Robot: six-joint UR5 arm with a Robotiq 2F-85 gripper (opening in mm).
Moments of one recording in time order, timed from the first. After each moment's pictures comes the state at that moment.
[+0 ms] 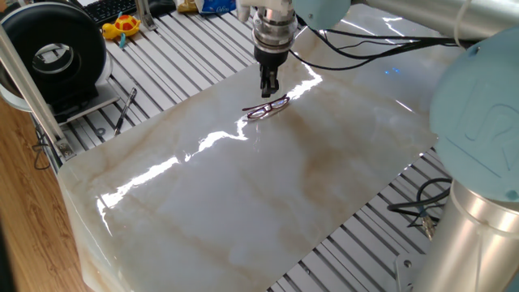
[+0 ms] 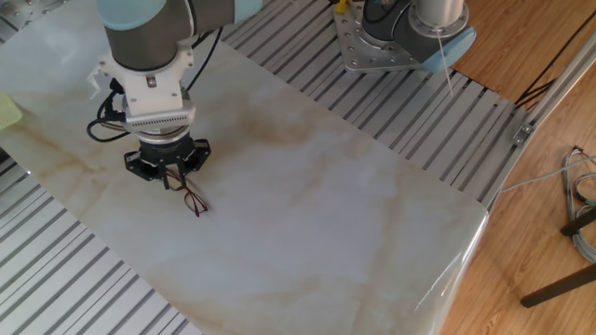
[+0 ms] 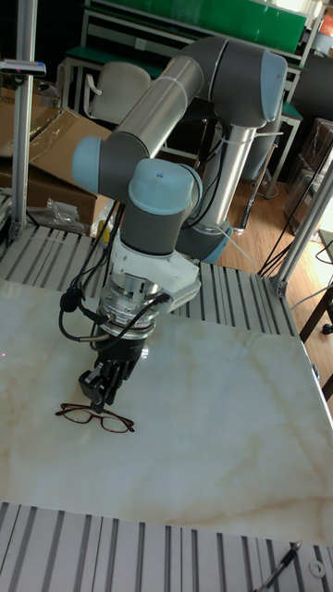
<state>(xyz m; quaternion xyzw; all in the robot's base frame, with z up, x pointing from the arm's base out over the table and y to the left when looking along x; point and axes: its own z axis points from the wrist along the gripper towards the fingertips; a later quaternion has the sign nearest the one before) 0.616 -0.064 0.051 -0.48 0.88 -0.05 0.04</state>
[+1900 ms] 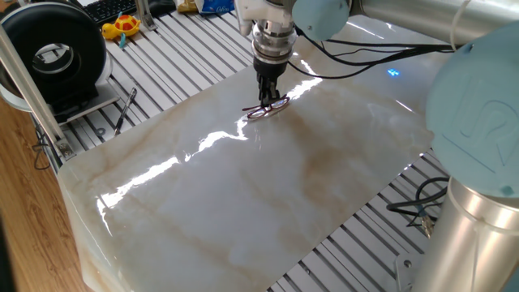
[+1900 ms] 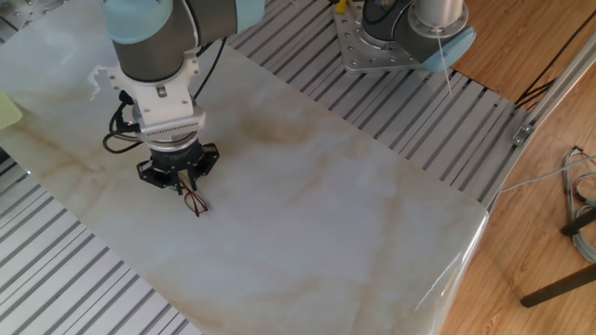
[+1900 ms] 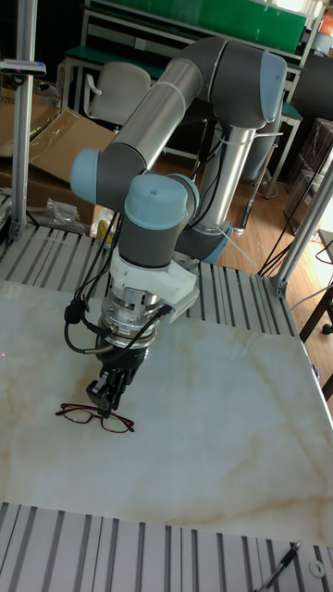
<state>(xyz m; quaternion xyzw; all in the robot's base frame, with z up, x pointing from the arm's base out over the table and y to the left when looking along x) 0.607 -0.050 0.030 -0.51 0.86 -0.02 0.04</state>
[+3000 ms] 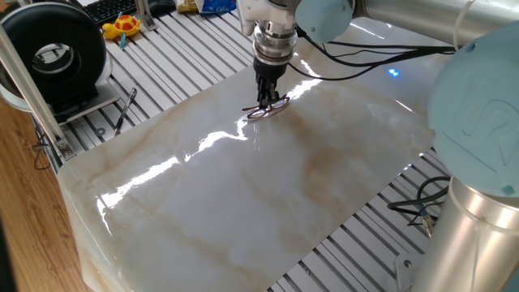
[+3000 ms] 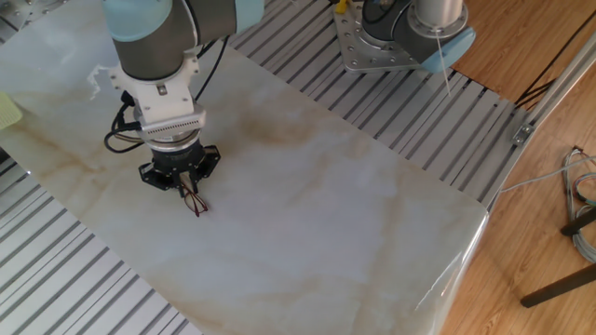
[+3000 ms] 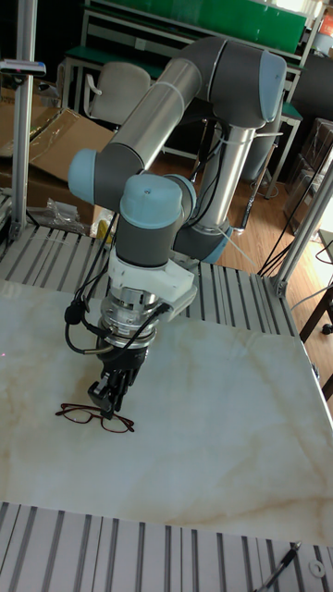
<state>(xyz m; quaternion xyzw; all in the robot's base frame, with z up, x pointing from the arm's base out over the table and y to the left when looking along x) 0.605 -0.045 0.028 -0.51 0.86 -0.01 0.05</state>
